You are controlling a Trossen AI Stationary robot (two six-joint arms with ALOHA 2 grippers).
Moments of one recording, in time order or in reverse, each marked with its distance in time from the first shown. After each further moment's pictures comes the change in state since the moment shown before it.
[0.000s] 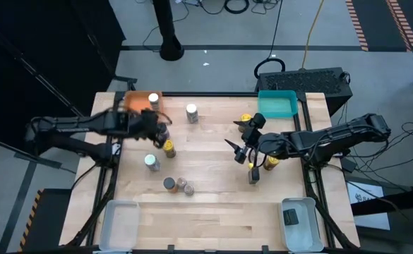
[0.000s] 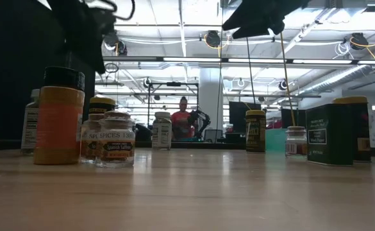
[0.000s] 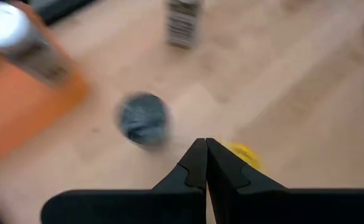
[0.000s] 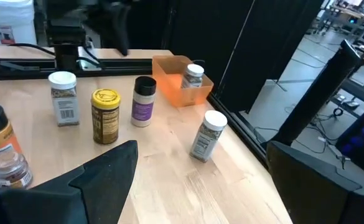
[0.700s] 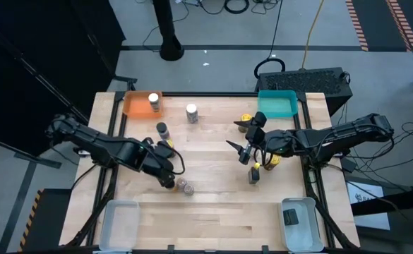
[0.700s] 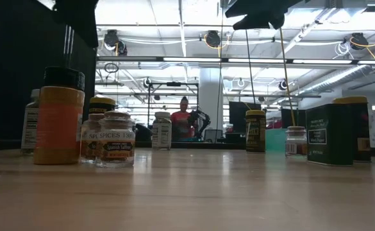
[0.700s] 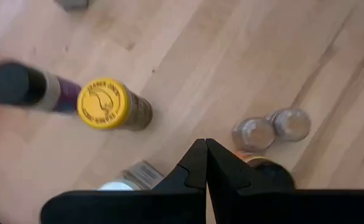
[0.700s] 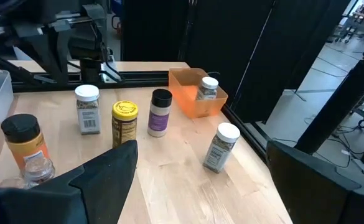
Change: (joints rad) left arm -0.437 0.346 0.328 -0.239 -0.021 -0.134; right arm -0.003 -0.056 0.000 0.002 -0.082 -0.019
